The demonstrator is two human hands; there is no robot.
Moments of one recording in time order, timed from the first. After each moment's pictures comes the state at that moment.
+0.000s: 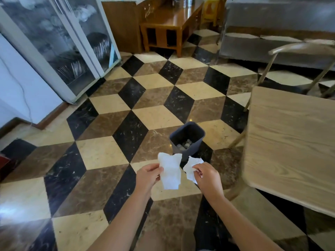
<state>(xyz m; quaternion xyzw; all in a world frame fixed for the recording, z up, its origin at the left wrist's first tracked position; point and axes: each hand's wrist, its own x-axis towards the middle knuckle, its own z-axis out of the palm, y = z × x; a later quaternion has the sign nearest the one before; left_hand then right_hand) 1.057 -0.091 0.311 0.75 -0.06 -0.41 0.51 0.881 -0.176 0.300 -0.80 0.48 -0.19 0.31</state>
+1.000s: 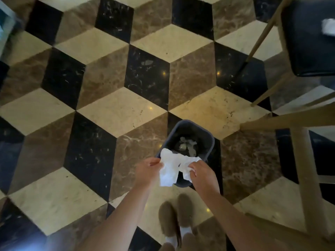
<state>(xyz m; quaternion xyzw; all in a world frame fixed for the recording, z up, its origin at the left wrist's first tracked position) 1.265 -0.526 0.008 0.82 -0.21 -0.47 0.25 1.090 -0.538 -0.009 -0.67 0.63 0.01 0.39</state>
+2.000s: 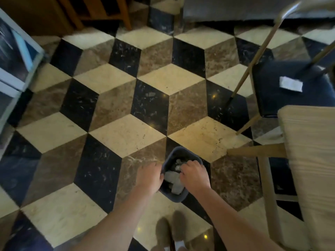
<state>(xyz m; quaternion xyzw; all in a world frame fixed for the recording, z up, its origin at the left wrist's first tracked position) 1.260 -0.563 0.168 0.72 -0.64 -0.25 -0.11 1.099 -0.598 0.163 -0.81 0.52 0.14 0.22</state>
